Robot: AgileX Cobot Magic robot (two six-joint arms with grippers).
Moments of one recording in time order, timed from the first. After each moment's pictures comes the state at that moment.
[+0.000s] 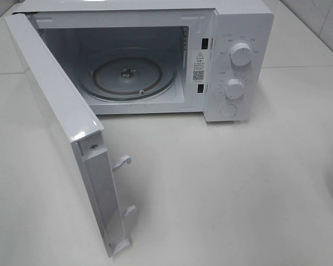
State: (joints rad) left arm 0.05 -0.01 -0.52 -0.05 1.09 0.00; right arm 0.00 1.21 -0.66 -0.17 0.67 0.13
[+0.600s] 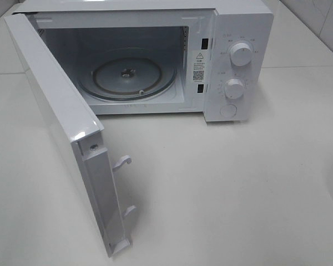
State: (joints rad) left arm 0.05 -0.01 -0.52 -0.05 1.09 0.00; right arm 0.00 0.61 -0.62 -0.17 0.87 0.13
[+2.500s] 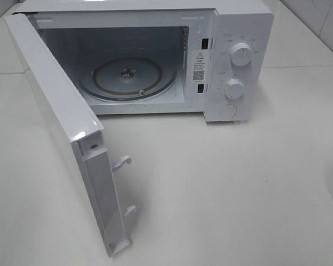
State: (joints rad) left arm 0.05 -0.01 -0.52 -0.05 1.09 0.00; right arm 0.00 0.00 -0.50 -0.11 0.97 0.11
